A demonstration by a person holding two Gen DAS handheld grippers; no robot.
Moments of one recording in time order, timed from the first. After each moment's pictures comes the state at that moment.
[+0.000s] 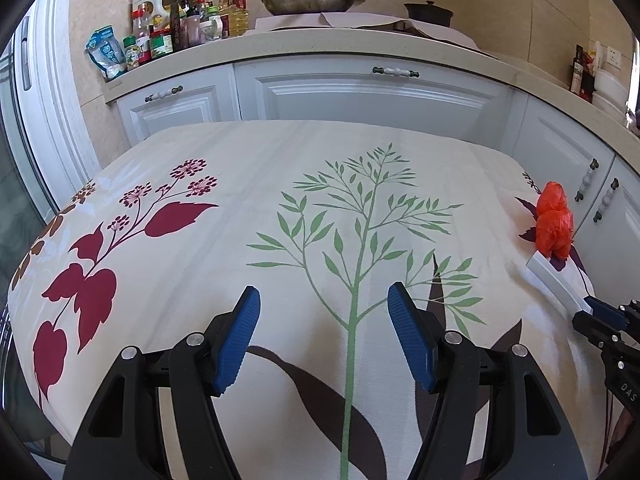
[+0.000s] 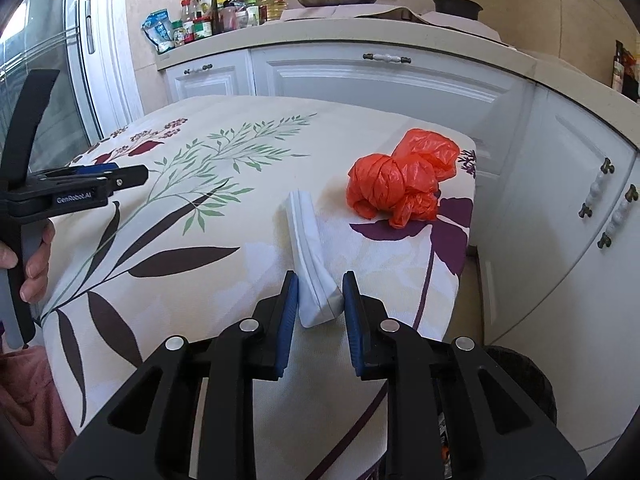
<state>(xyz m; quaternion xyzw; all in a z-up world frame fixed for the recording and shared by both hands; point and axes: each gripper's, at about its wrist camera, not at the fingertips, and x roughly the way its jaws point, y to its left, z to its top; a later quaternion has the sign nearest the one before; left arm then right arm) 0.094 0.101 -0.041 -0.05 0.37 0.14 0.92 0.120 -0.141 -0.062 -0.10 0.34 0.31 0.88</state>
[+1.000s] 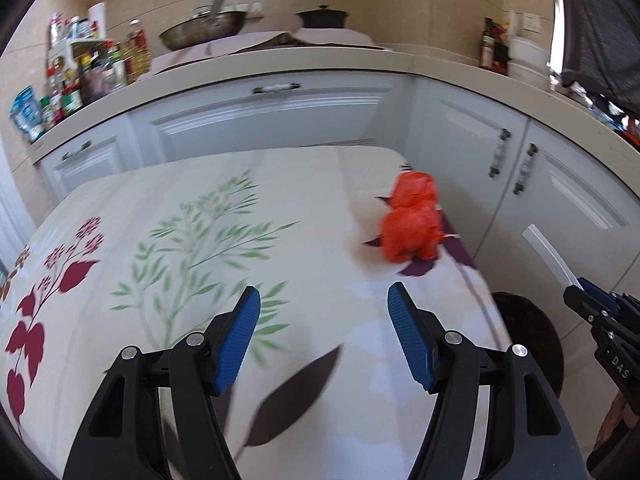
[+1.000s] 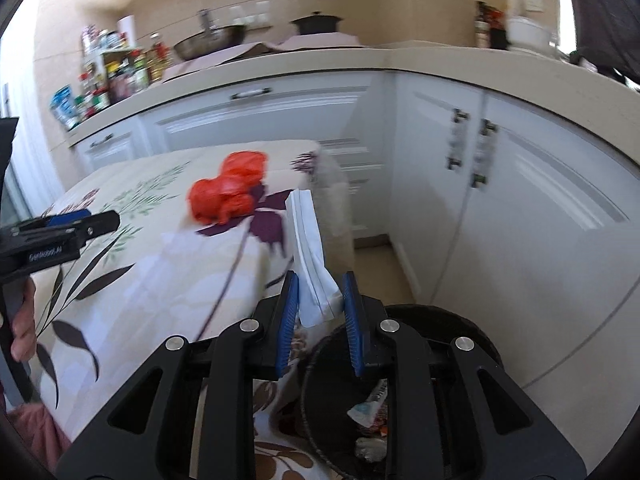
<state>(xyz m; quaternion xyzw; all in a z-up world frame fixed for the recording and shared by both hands) 0.119 -0.019 -0.022 0.00 0.35 0.01 0.94 0.102 -0.259 -0.050 0.00 0.31 0.13 0.94</state>
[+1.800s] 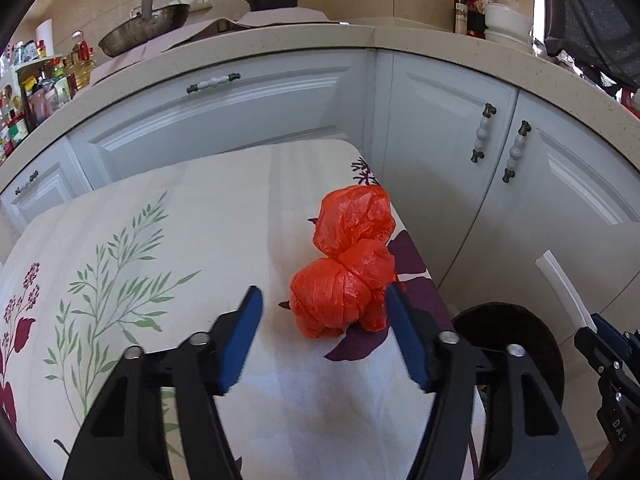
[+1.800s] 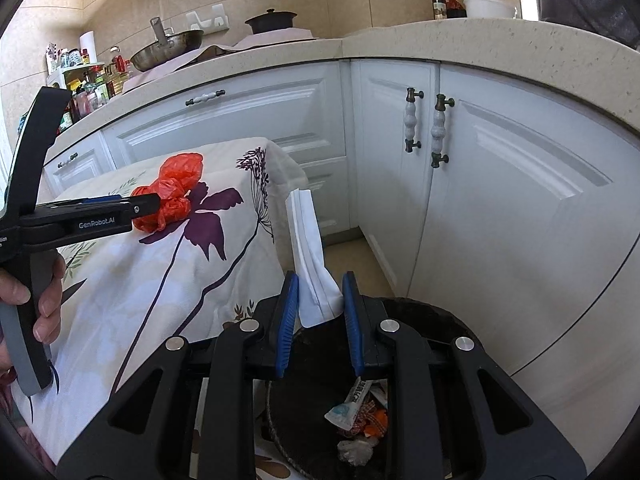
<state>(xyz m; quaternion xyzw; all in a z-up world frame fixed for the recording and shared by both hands) 0.200 -0.069 -0.045 0.03 0.38 -0.03 0.92 0.122 -0.285 -0.071 0.03 0.32 0.09 0.94</state>
